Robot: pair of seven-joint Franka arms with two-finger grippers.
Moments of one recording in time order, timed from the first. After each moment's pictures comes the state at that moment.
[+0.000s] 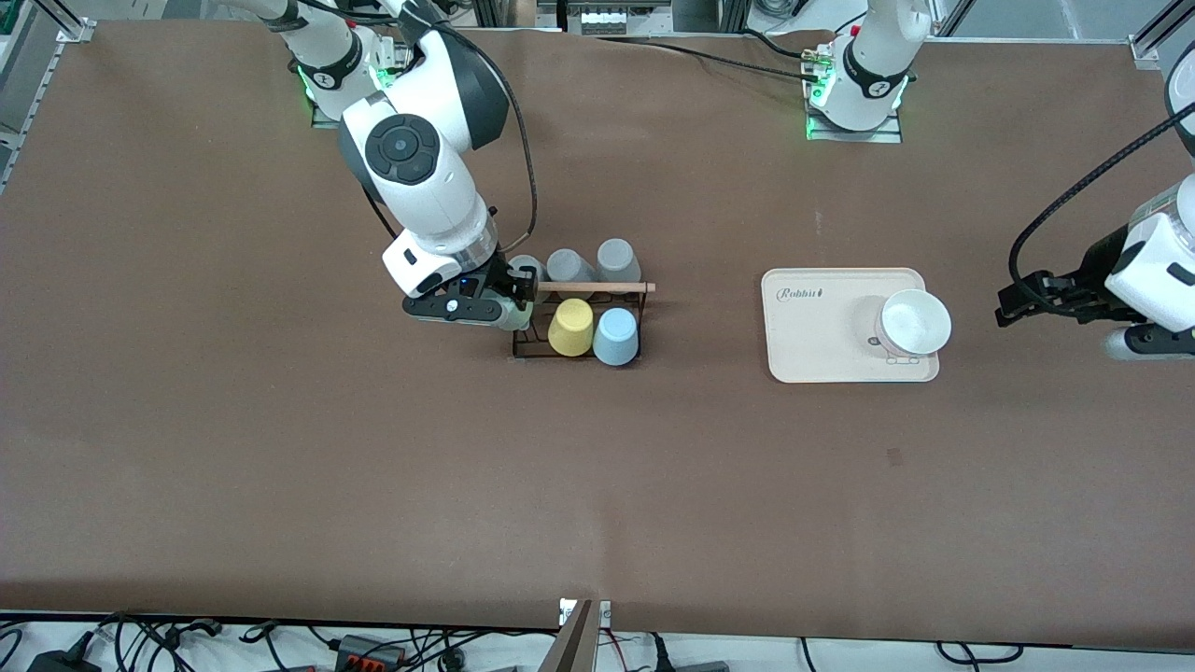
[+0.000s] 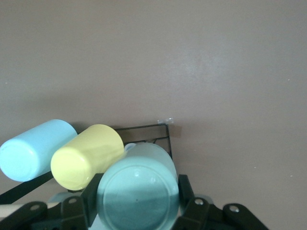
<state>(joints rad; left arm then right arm) -0.01 0.18 0.00 -1.50 -0.01 1.69 -0.07 0.53 0.35 0.09 -1.71 0.01 2.16 0.72</state>
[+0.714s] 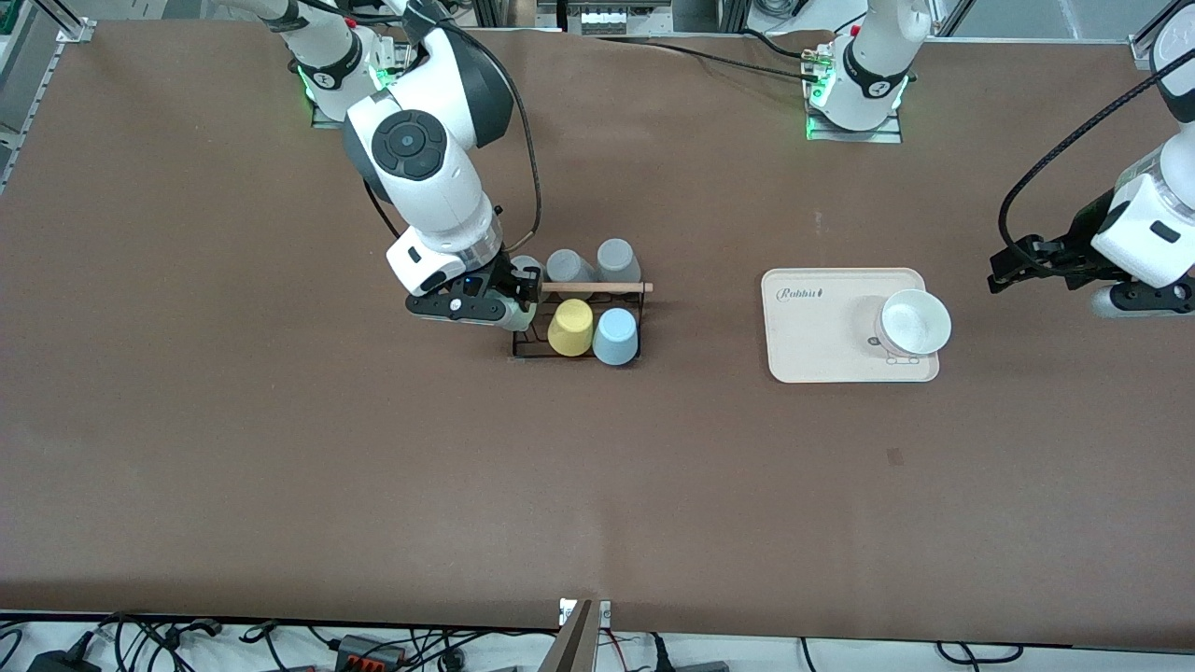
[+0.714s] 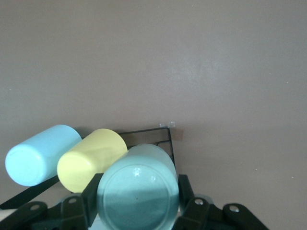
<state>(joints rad) 0.00 0.06 0.00 -1.66 -0.01 1.72 -0.07 0.54 0.36 0.08 -1.69 0.00 2.16 0.74</state>
